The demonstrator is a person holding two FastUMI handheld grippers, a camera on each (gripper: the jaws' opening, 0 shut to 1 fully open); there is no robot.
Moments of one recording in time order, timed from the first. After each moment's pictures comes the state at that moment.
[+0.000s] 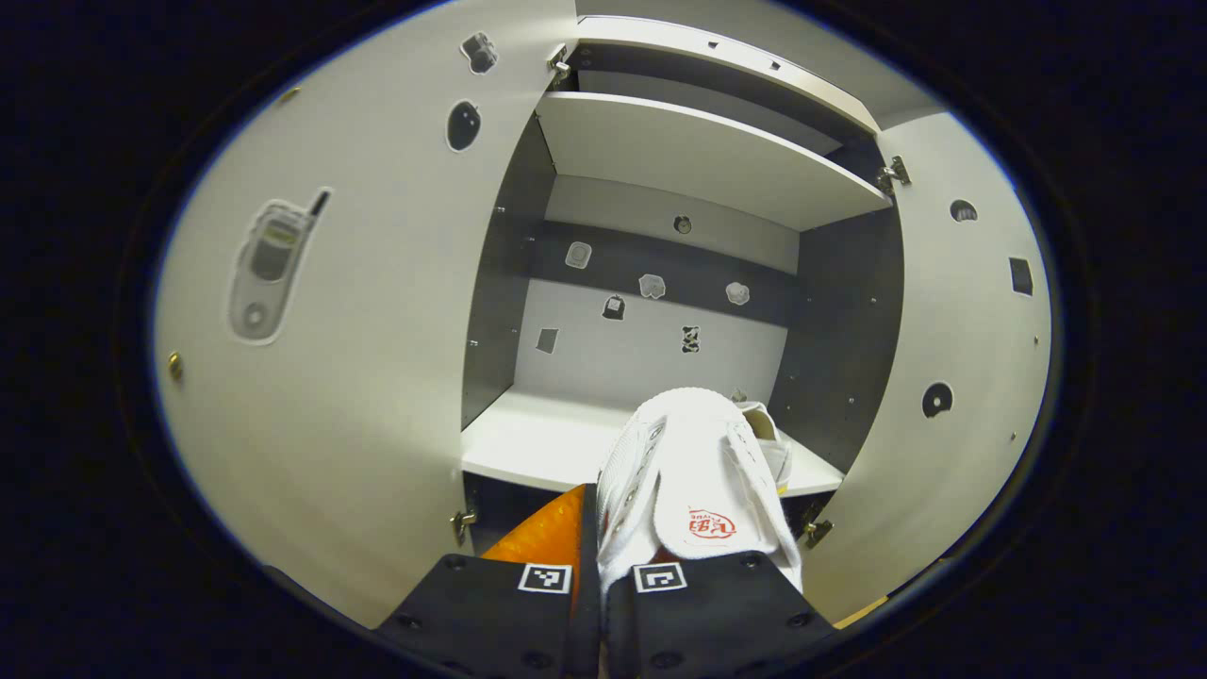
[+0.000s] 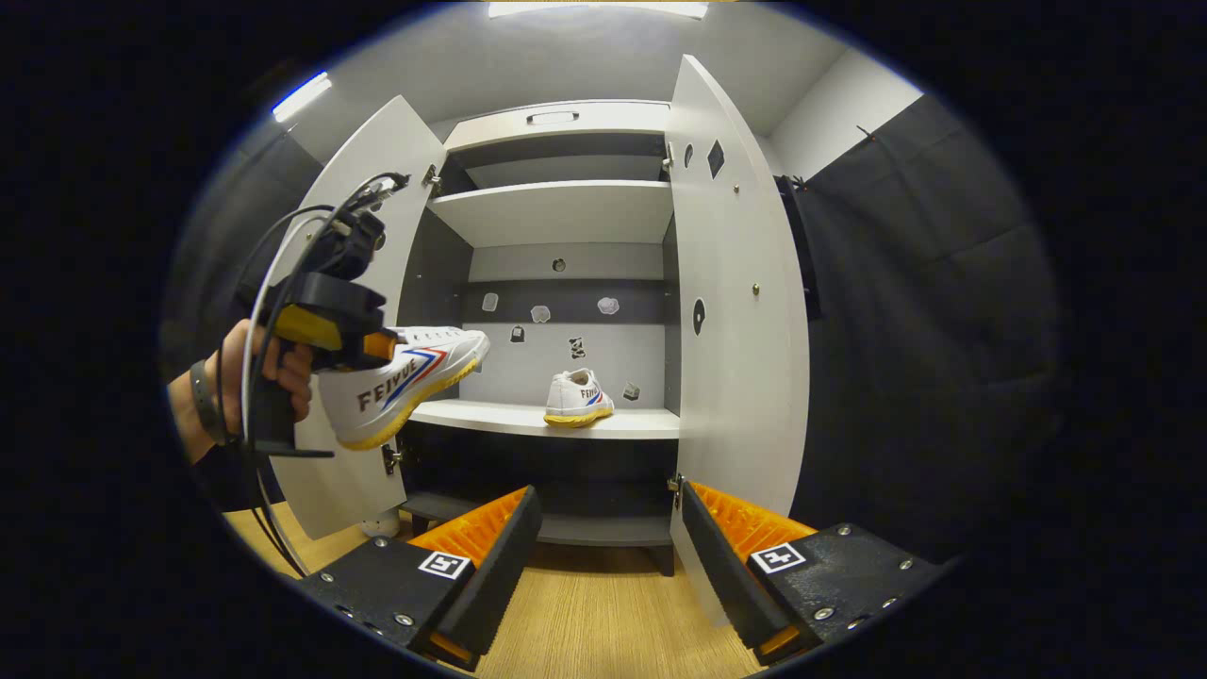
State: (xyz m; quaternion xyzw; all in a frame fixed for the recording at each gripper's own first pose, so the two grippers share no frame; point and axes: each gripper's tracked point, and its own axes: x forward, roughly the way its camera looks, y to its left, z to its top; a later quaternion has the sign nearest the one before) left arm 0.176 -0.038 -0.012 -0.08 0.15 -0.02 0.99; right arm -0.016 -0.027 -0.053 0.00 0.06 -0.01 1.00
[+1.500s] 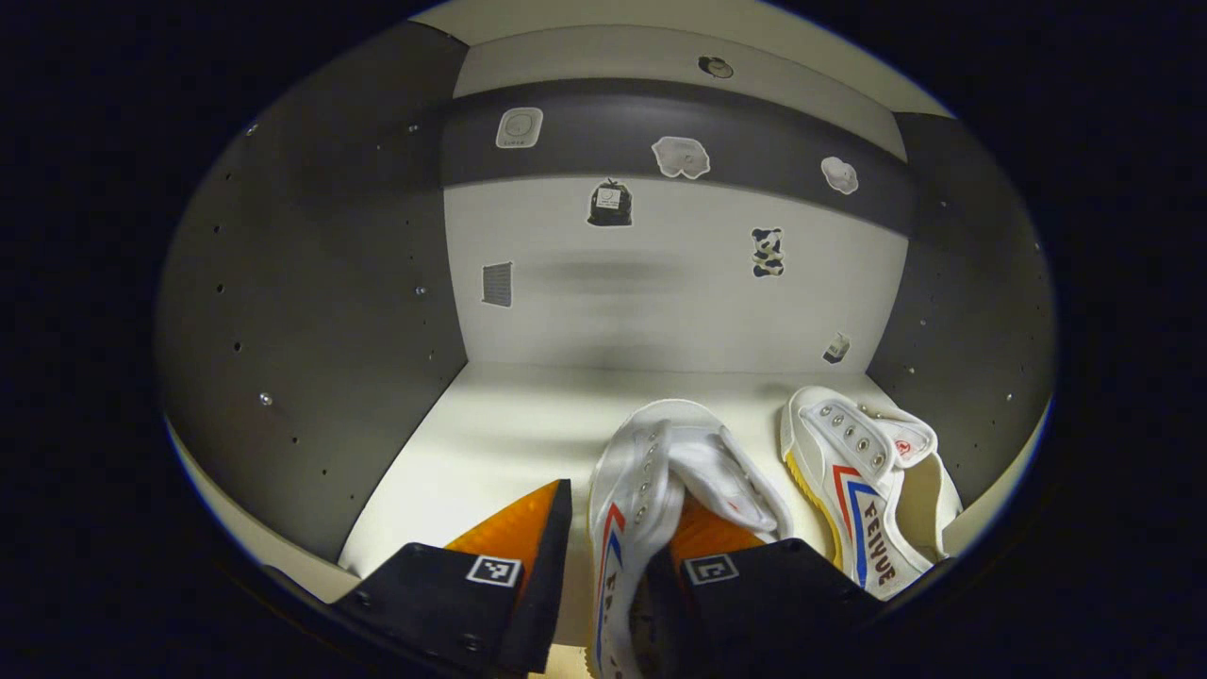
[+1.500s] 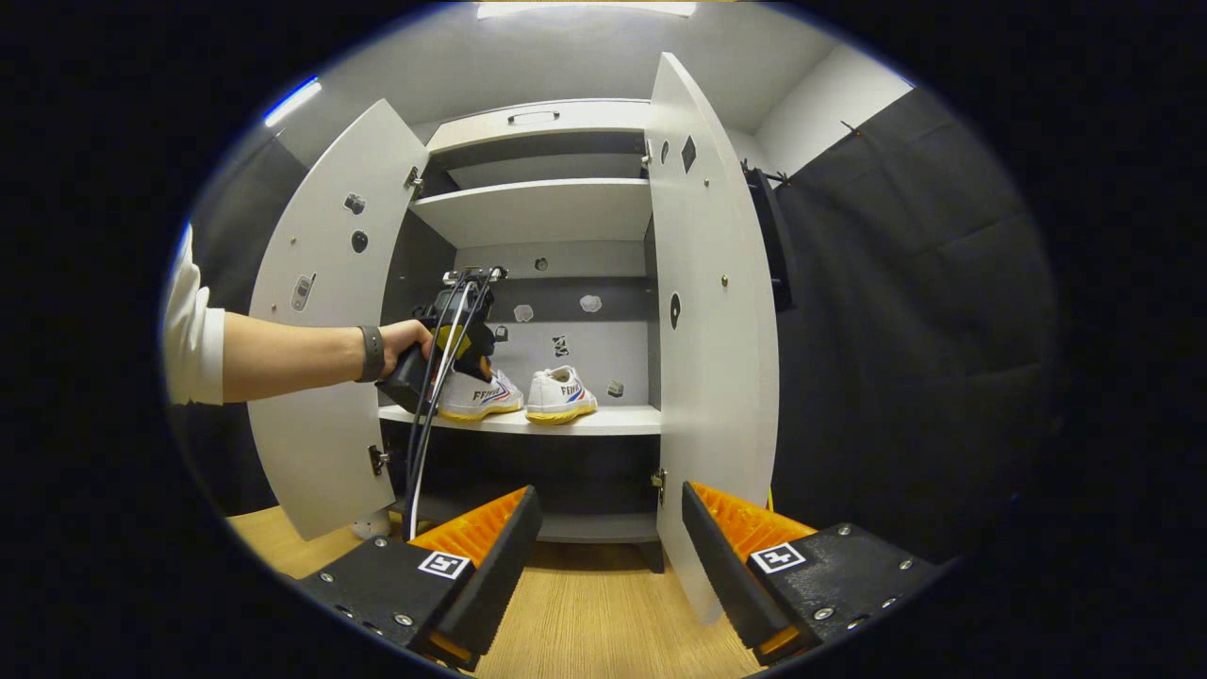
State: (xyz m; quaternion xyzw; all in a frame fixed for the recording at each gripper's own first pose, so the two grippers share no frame) left arm 0.340 -0.040 -0.096 0.01 0.32 0.02 0.95; right arm -0.021 -0.040 -0.059 0.00 0.06 -0.02 1.00
